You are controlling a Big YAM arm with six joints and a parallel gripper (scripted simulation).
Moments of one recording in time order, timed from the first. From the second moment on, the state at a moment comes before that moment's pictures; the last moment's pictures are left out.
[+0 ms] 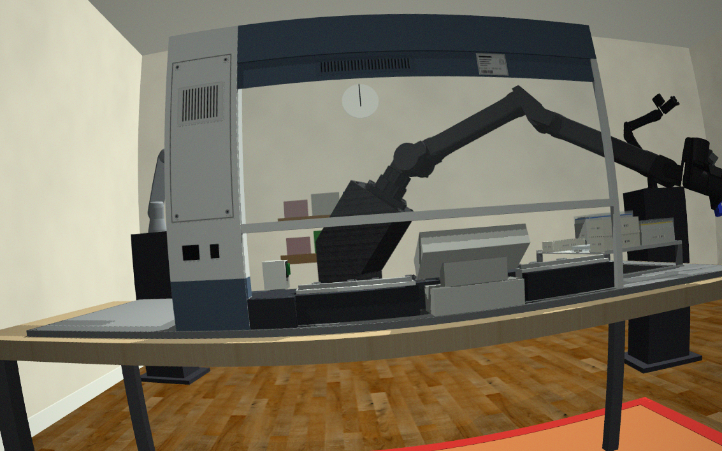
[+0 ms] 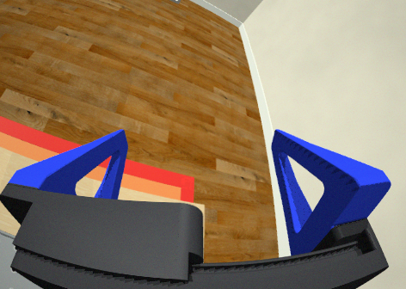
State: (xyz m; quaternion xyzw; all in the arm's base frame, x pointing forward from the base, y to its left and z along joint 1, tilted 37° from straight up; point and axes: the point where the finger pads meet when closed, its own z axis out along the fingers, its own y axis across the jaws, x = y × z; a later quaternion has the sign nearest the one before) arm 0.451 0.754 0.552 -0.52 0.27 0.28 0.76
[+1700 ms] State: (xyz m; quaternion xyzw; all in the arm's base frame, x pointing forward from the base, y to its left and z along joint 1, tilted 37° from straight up) arm 0.383 0.563 0.460 -0.37 0.63 0.33 0.59
